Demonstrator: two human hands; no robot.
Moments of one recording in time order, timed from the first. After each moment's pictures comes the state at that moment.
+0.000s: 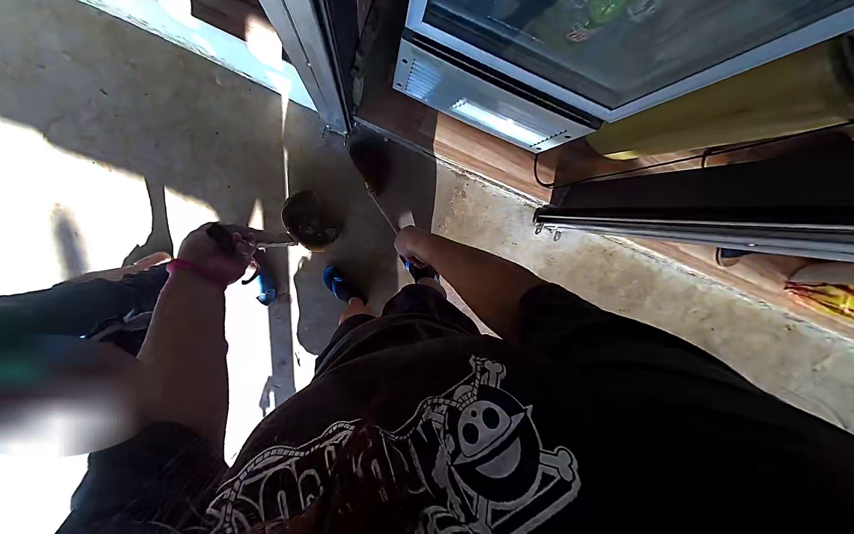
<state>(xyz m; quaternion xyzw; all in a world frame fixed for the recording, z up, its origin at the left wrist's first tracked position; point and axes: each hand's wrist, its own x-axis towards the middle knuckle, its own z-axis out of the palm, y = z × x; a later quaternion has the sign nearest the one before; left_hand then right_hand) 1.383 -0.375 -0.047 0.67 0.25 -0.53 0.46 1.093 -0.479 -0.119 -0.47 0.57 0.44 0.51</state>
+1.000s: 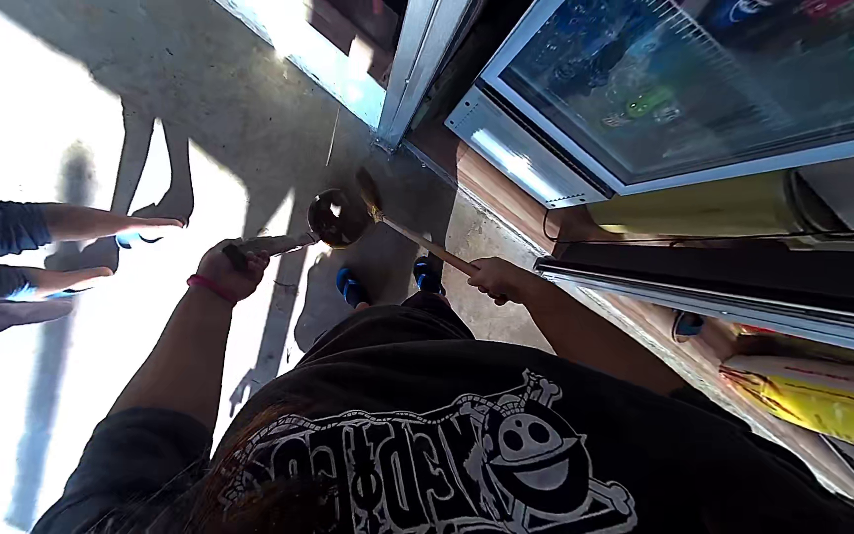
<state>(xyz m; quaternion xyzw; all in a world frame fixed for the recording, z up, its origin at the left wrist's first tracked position) 1.484 -0.217 -0.050 0.59 0.30 -0.56 0.51 1.064 -0.423 -0.063 -0.50 0.60 0.37 0.51</state>
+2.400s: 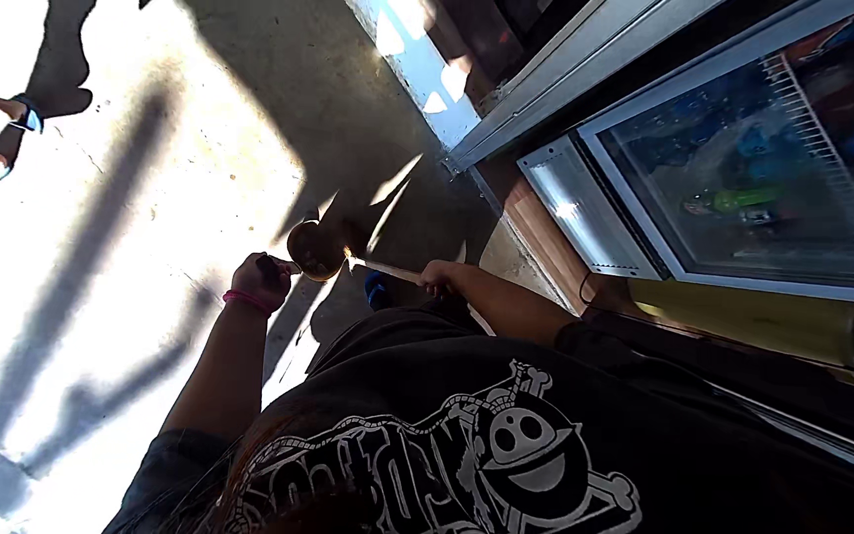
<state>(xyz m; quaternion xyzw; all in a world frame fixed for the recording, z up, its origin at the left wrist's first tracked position) 1.524 -0.107 -0.051 0.57 0.41 -0.39 0.60 1.298 -0.344 -0.124 -0.51 0.52 0.50 0.46</state>
